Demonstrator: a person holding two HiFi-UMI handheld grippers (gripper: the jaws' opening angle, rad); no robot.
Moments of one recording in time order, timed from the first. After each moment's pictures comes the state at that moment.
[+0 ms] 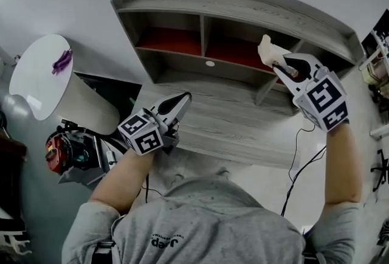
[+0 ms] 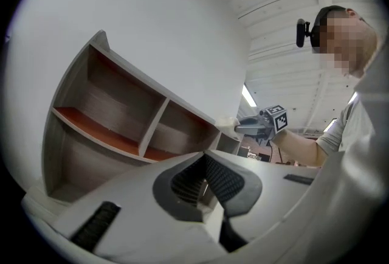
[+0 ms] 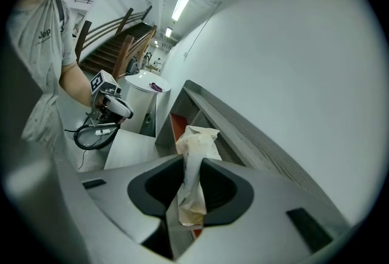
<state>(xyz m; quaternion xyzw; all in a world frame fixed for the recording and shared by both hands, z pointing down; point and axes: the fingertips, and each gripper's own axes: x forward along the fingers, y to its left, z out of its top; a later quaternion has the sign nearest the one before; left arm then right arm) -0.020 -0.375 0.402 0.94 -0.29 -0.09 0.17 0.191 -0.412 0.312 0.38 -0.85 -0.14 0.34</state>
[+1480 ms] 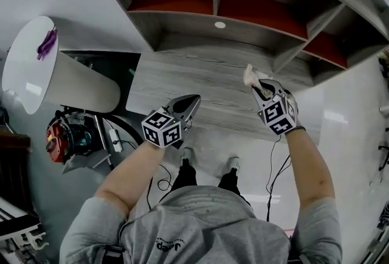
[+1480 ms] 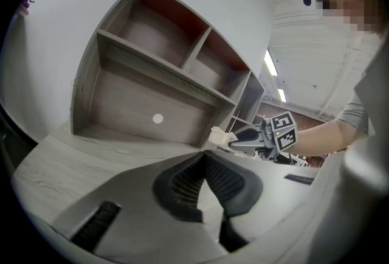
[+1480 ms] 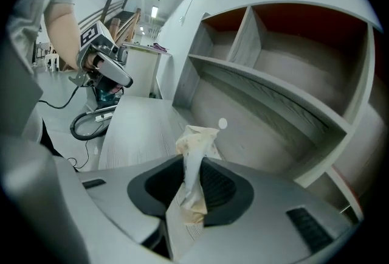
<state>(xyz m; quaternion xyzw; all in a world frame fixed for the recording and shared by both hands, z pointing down) -0.042 -0.369 0.633 0.91 -0.32 0.07 0.25 0.141 -0.405 0.657 0.39 -0.83 -0.03 0.39</state>
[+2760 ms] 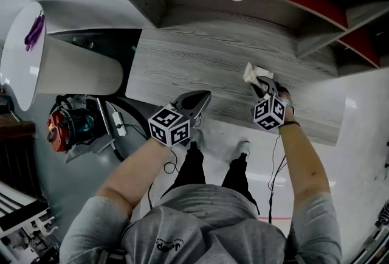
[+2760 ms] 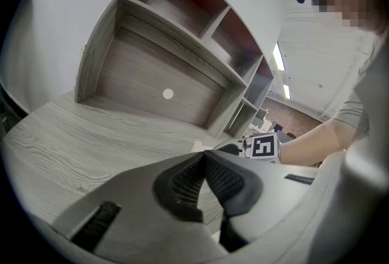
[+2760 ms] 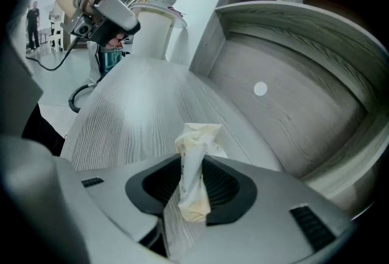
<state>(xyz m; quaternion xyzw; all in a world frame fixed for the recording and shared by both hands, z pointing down) -0.050 -0.366 0.717 0.90 -0.32 0.11 0.29 0.101 -0.407 0.828 0.35 -0.81 -0.03 0.47</state>
